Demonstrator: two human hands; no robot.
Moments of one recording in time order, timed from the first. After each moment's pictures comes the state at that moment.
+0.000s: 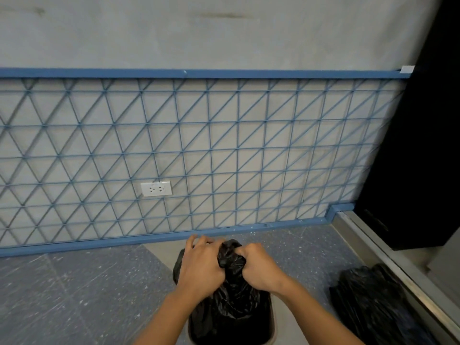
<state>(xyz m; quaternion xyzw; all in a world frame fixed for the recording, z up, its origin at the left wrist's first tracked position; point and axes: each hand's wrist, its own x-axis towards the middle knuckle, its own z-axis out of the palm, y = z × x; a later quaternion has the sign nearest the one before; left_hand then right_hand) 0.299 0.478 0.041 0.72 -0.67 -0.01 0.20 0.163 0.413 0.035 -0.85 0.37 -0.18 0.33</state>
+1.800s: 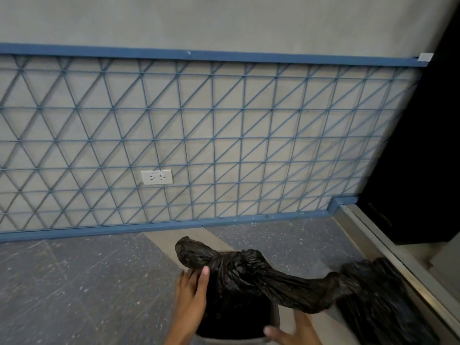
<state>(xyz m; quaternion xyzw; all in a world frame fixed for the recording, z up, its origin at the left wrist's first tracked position) 0.295 0.514 -0.037 0.75 -0.26 -0.38 0.48 0.095 0.473 -0.054 -0.55 0.46 -0.39 0.58</state>
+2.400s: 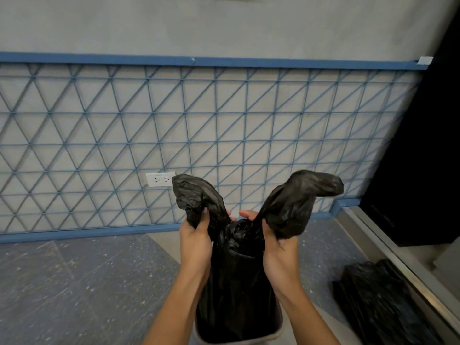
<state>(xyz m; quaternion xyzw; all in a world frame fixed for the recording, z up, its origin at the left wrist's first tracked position) 0.288 0.481 0.091 0.51 -0.22 -0.37 0.74 0.167 0.457 0.078 -0.56 0.29 -0.56 0.54</state>
